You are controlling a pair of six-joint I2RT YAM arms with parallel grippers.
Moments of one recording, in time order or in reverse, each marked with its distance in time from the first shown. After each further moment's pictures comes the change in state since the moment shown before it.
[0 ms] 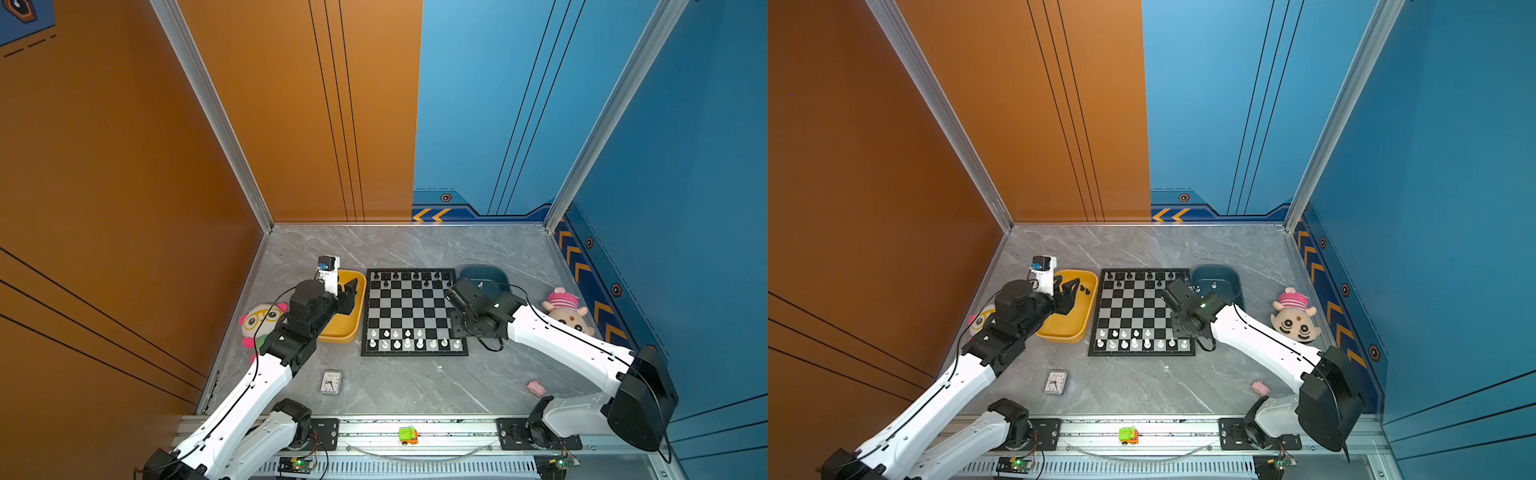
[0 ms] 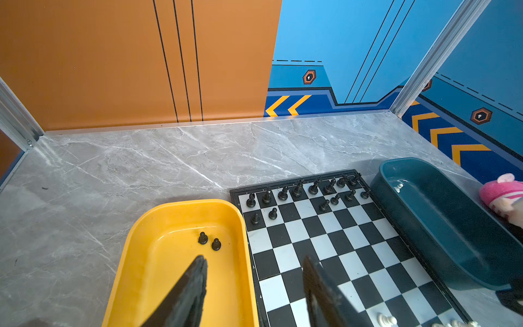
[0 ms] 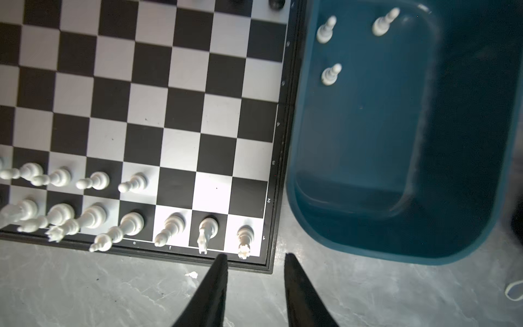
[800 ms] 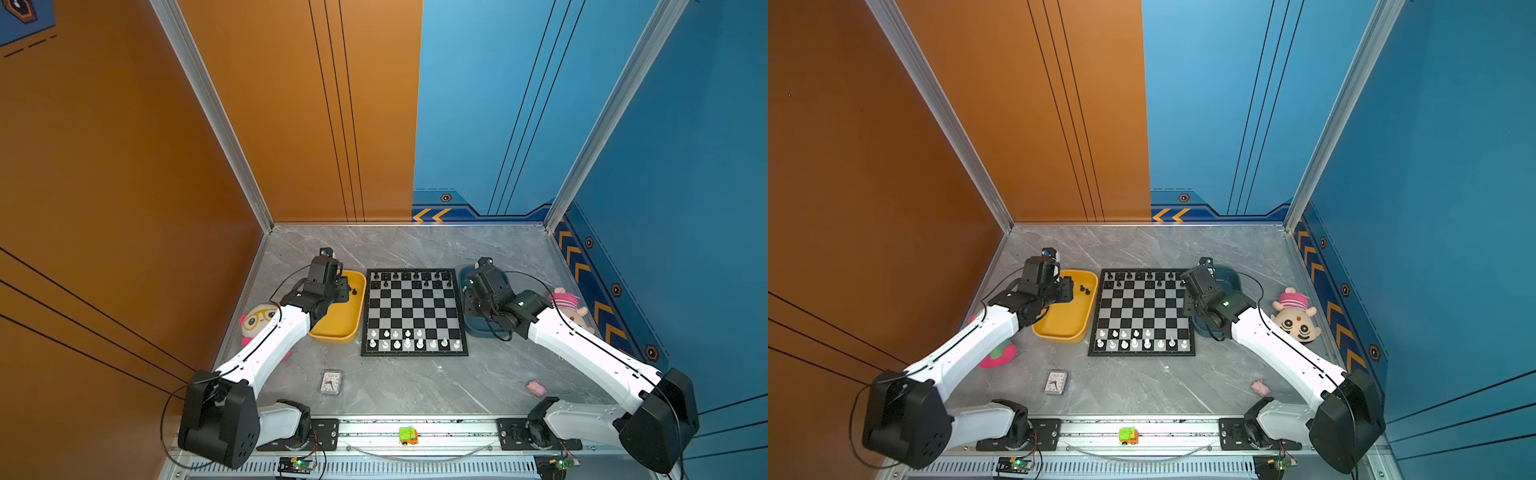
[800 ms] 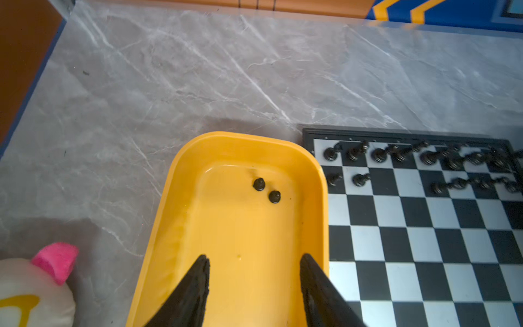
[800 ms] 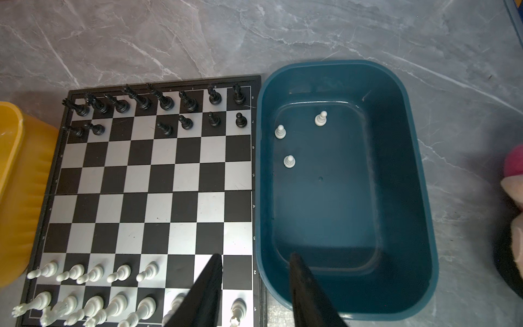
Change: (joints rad) left arm 0.141 0.457 0.256 -0.285 -0.098 -0.128; right arm -0.135 -0.096 -0.066 0.222 0.047 -0.017
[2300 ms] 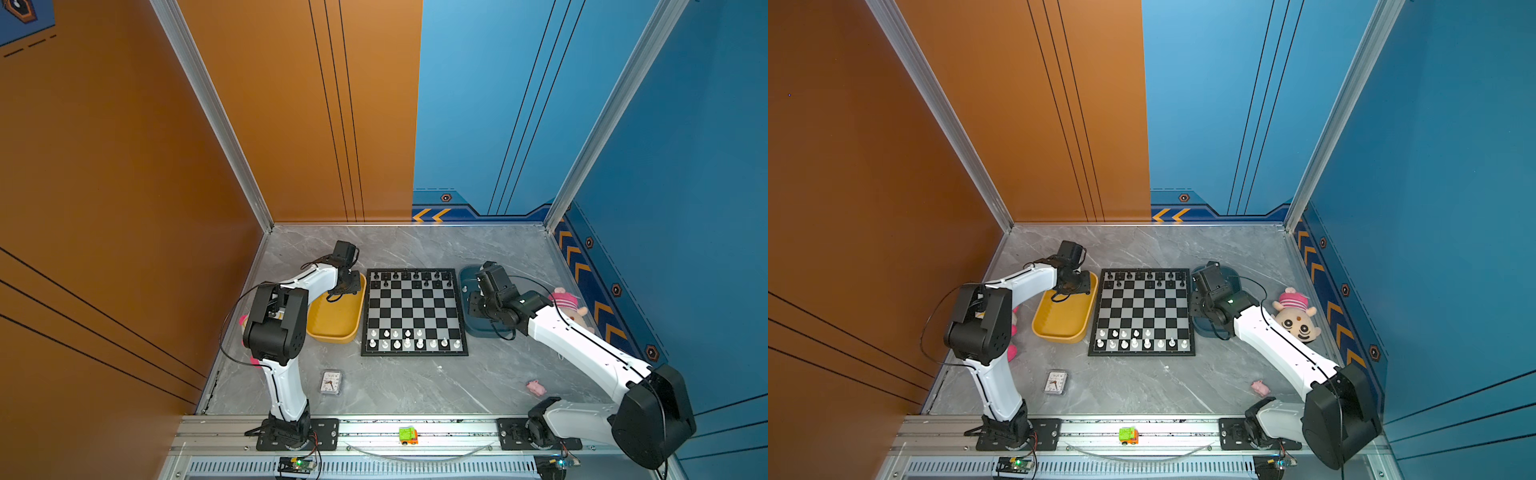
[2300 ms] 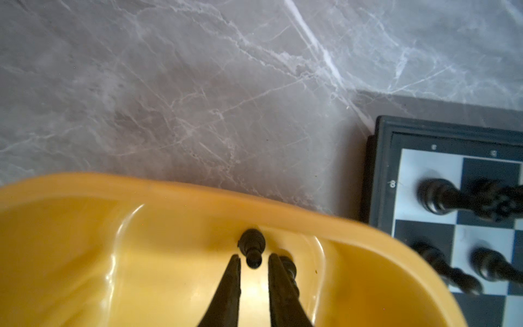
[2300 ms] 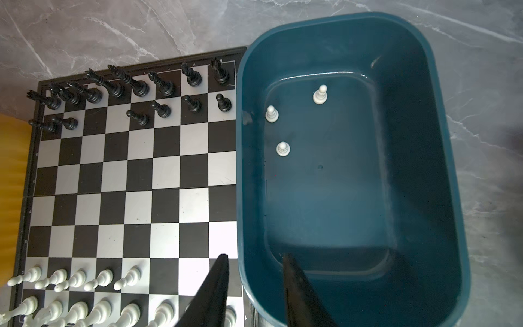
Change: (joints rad) left arm 0.018 0.563 0.332 -0.086 0.083 -0.045; right arm -0.106 0.029 -0.061 0.060 -0.133 -0.021
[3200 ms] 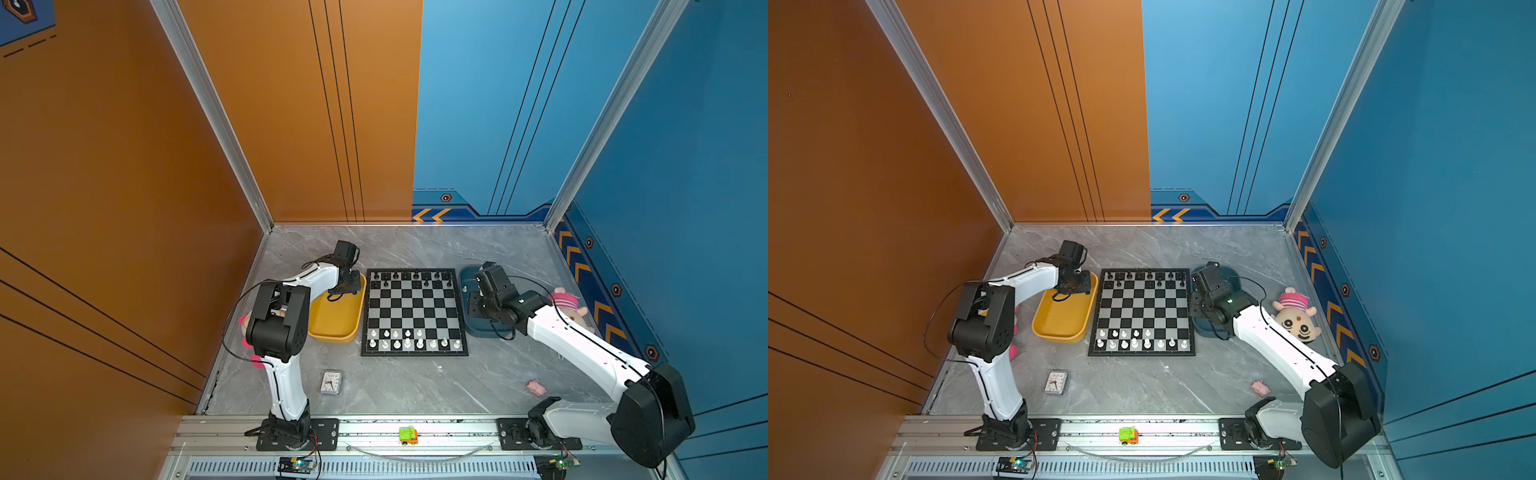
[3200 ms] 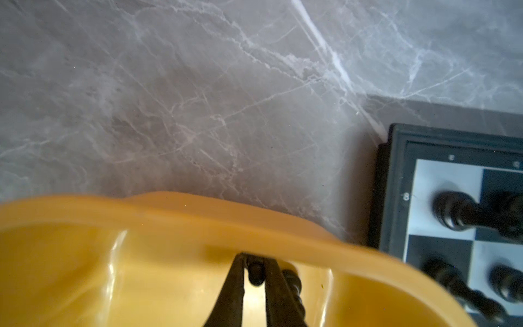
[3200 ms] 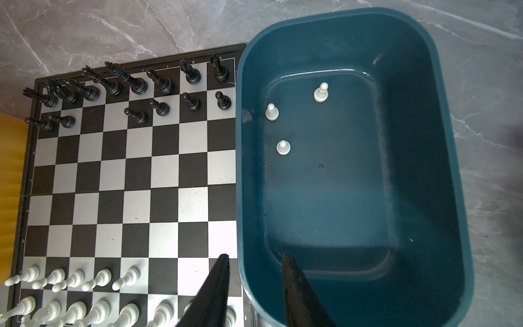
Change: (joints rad) left arm 0.002 0.032 0.020 0.000 -0.011 0.000; right arm 0.000 0.004 0.000 0.000 -0.002 0.000
